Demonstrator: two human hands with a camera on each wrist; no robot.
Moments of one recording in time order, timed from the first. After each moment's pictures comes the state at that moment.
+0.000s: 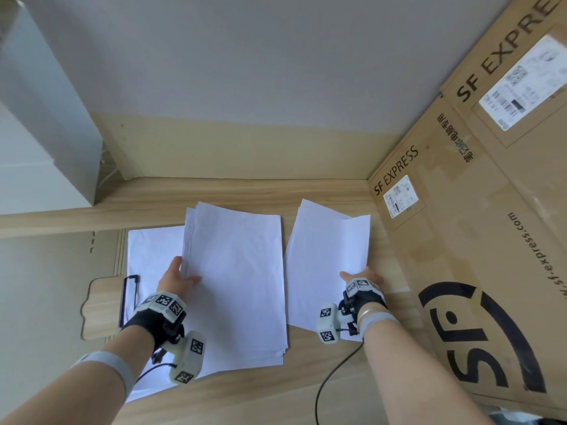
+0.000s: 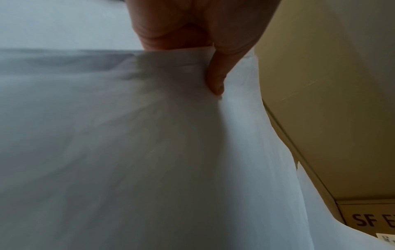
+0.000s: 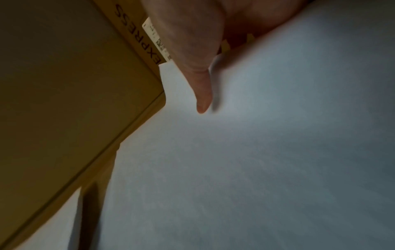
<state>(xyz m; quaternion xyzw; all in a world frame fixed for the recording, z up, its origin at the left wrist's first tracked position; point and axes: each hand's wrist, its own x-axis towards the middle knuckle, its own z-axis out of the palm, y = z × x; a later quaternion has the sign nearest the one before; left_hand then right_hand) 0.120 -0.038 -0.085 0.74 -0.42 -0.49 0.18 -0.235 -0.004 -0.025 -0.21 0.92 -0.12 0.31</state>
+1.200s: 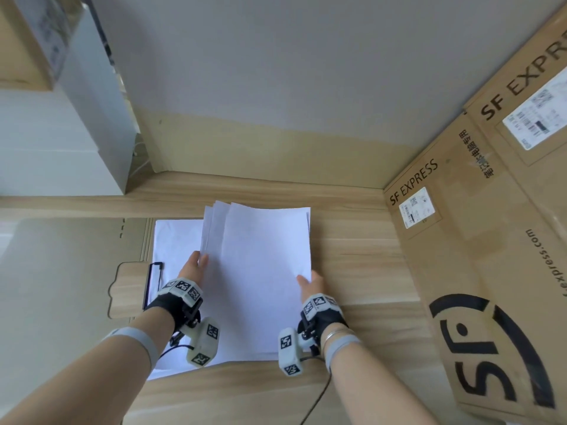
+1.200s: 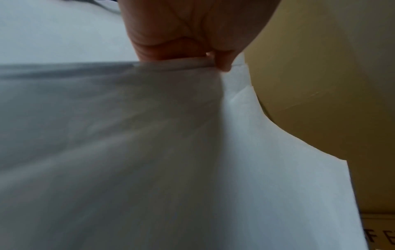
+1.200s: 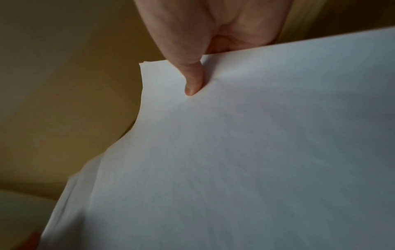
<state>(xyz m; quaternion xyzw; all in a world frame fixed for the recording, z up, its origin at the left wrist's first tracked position) 0.122 -0.035 -0.063 0.73 -0.39 -0.53 0.19 -0.117 0.002 -0.050 -0.34 0.81 -0.18 0.43</state>
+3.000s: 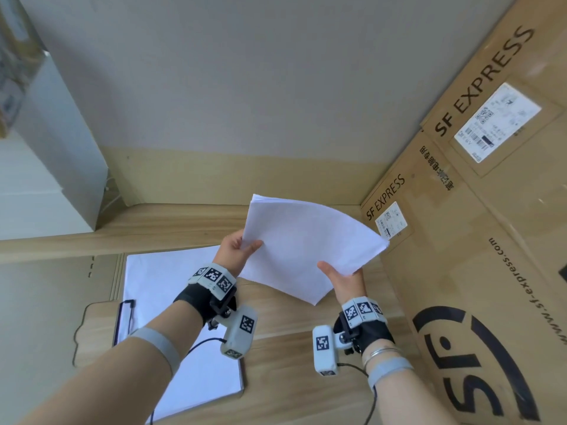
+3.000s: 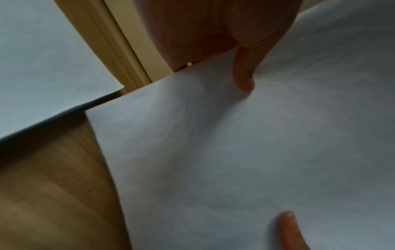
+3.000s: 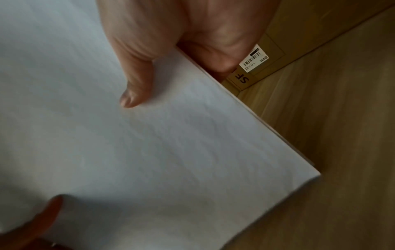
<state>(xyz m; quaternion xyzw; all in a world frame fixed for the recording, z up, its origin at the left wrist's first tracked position) 0.016 -0.084 0.022 0.51 -0.48 -0.60 0.37 -0.196 -0.014 0.037 -0.33 0.72 -0.45 0.41</state>
